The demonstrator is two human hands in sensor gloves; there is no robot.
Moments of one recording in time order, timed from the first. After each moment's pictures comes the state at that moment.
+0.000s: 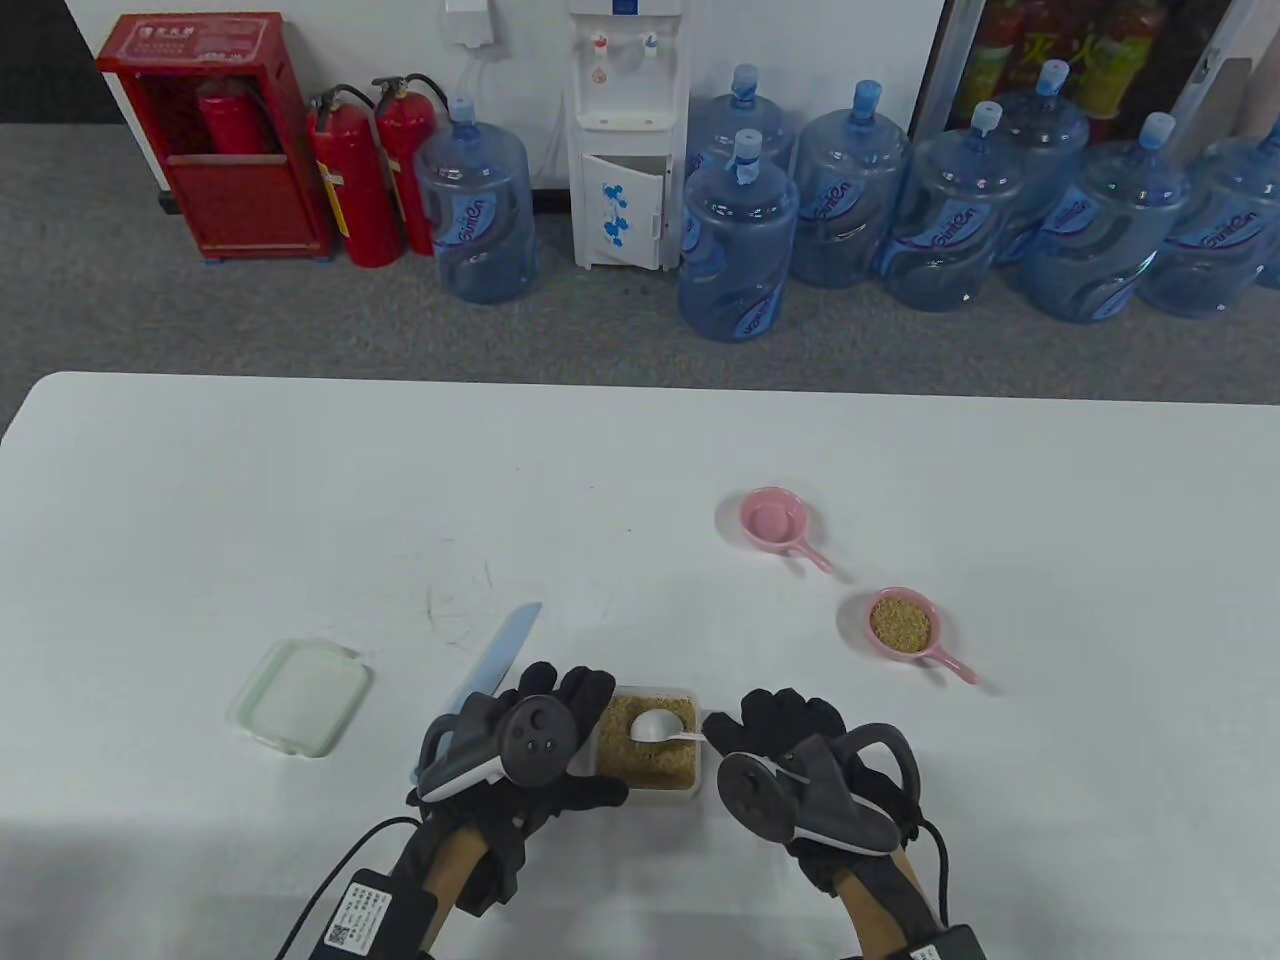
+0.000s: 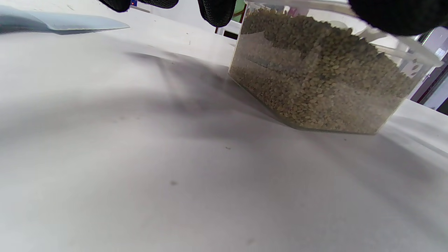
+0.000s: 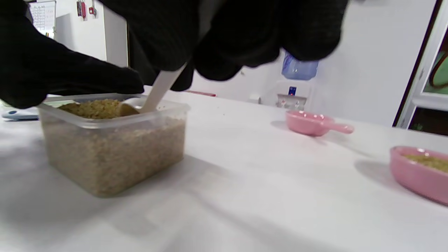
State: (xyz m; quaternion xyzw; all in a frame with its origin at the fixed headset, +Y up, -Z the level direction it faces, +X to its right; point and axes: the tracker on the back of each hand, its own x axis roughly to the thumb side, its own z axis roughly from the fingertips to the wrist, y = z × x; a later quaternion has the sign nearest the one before) left_hand -0.140 -0.755 -0.276 -0.16 -0.22 0.12 0.96; right_hand 0.099 -0.689 -0.235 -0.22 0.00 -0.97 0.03
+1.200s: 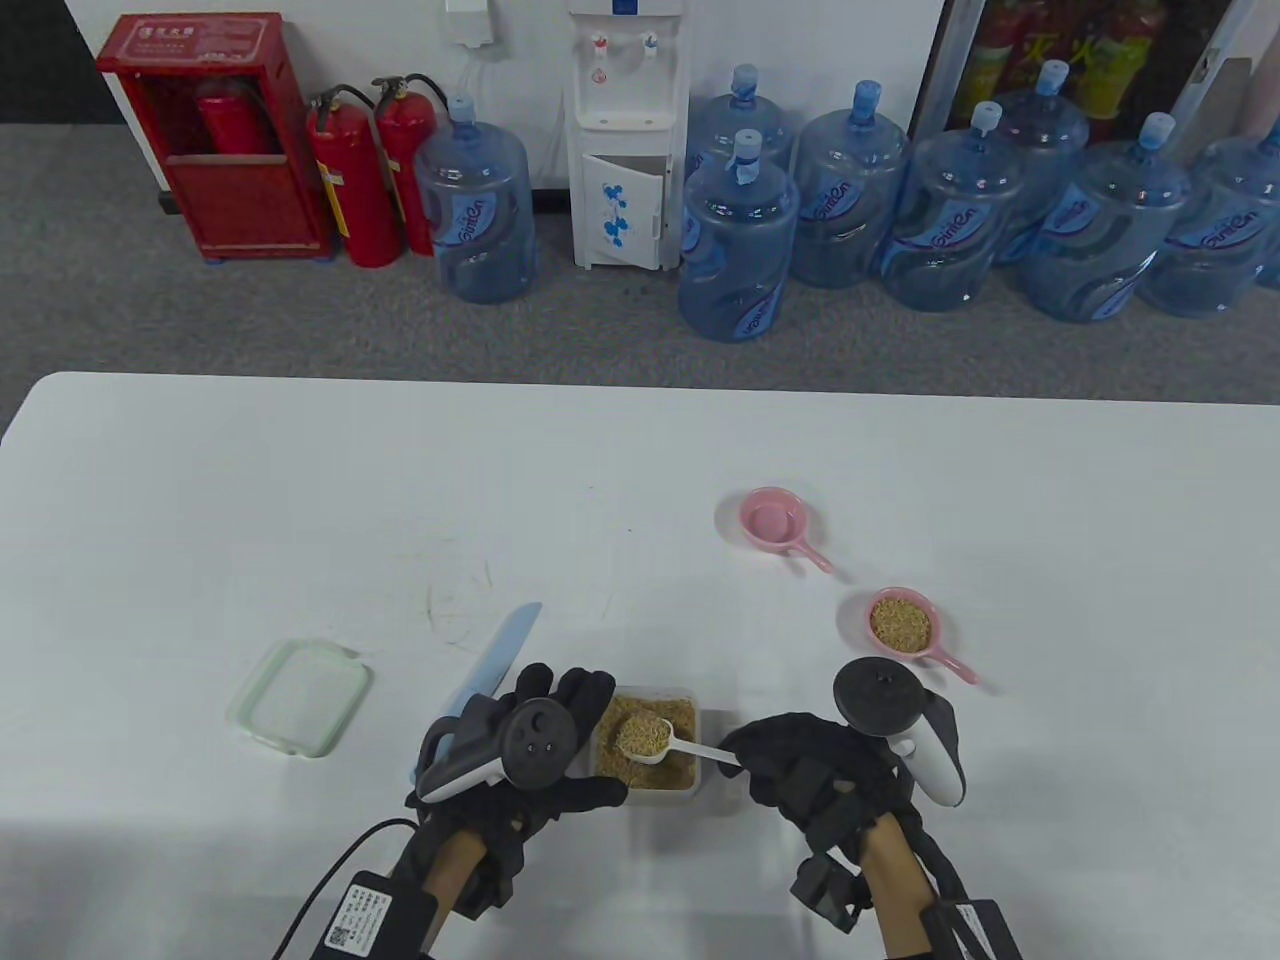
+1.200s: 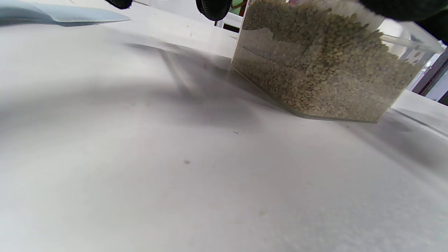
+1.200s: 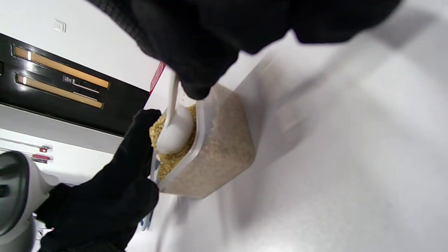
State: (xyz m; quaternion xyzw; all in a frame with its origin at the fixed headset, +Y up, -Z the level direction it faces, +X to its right) left_hand -0.140 -0.756 -0.274 -0.17 -0.22 0.11 0.95; right_hand 0.161 -0.739 -0.271 -0.05 -0.27 -0.84 -0.47
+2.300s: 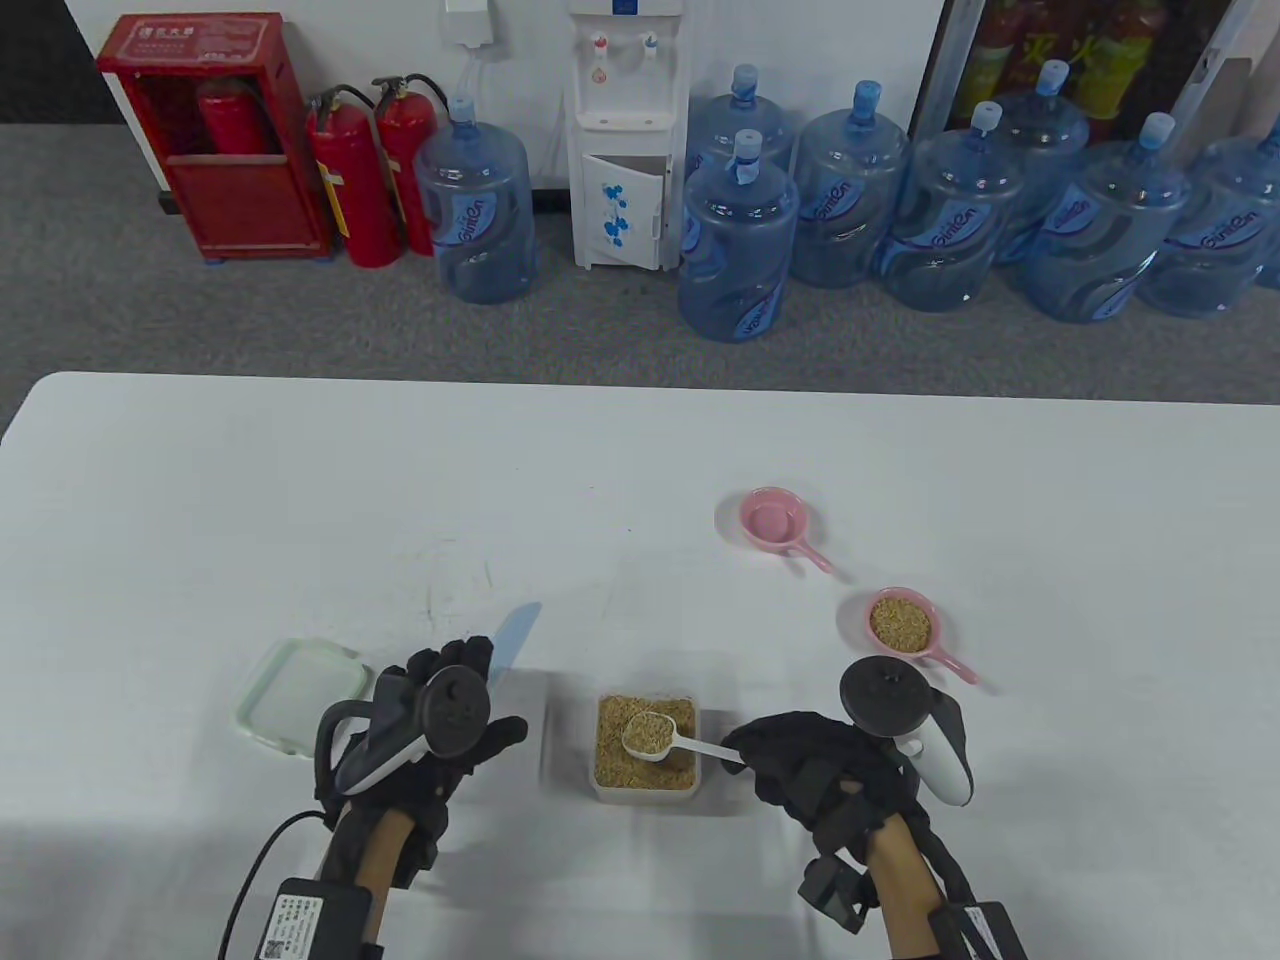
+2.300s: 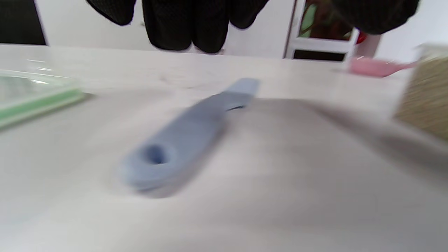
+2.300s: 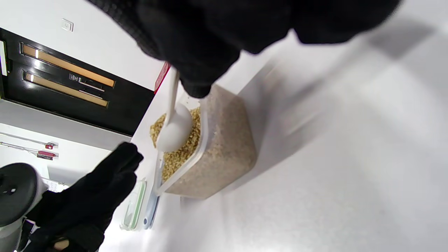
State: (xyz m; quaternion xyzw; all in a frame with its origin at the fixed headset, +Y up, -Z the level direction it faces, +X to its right) left_hand -0.218 -0.735 -0.289 -0.11 -0.06 0.01 0.99; right_hand 0.163 -0.738 -0.272 -0.06 -0.26 -0.85 -0.46
